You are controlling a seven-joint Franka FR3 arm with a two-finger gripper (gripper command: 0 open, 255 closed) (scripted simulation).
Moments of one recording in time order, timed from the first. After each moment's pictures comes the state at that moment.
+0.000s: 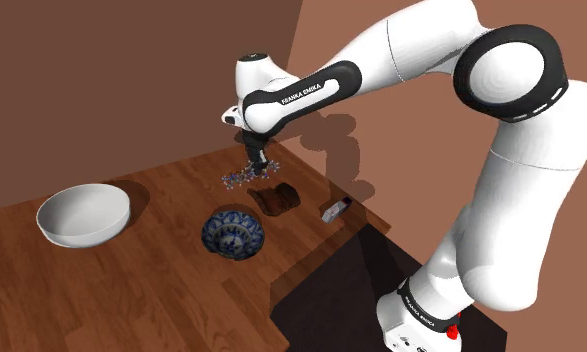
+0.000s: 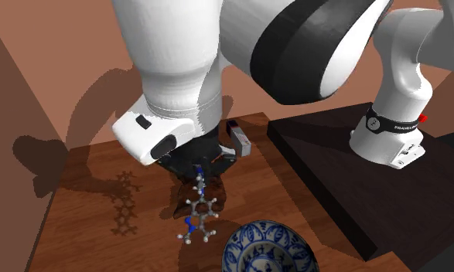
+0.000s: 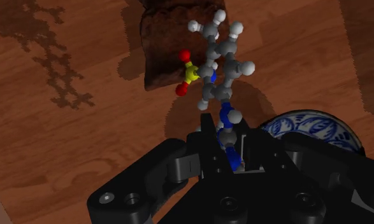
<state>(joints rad) 0.24 0.32 -0.04 -1.97 -0.21 2.17 -0.96</state>
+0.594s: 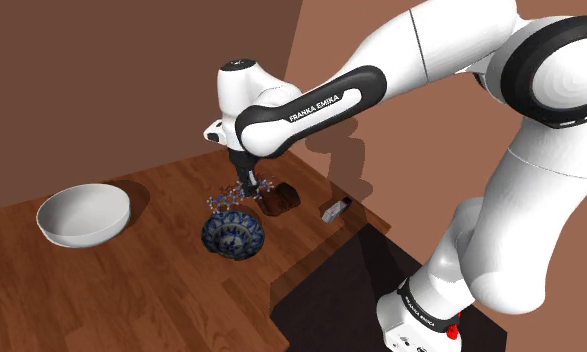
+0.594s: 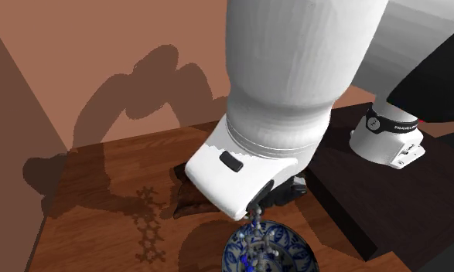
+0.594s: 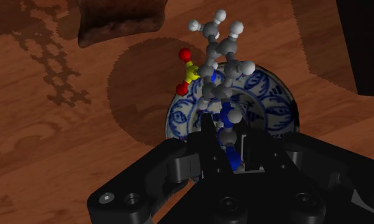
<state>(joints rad) 0.35 0.21 0.03 -2.11 -0.20 2.17 -0.77</state>
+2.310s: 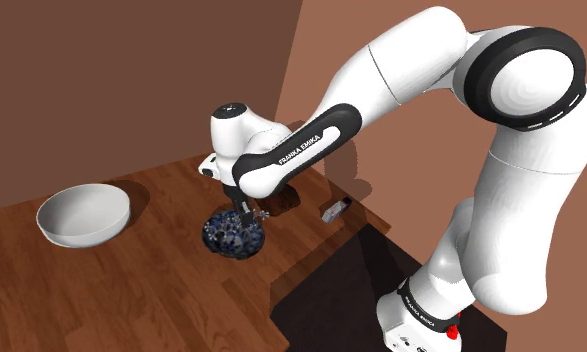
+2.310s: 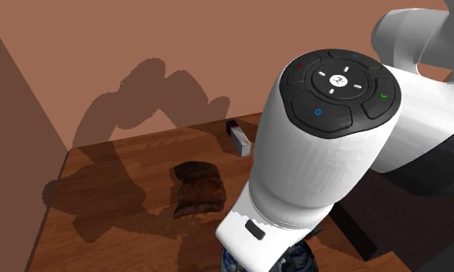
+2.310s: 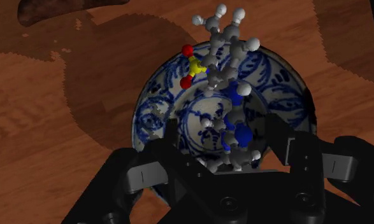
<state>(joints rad) 0.38 0.34 0.04 -2.17 -0.23 2.35 -0.68</state>
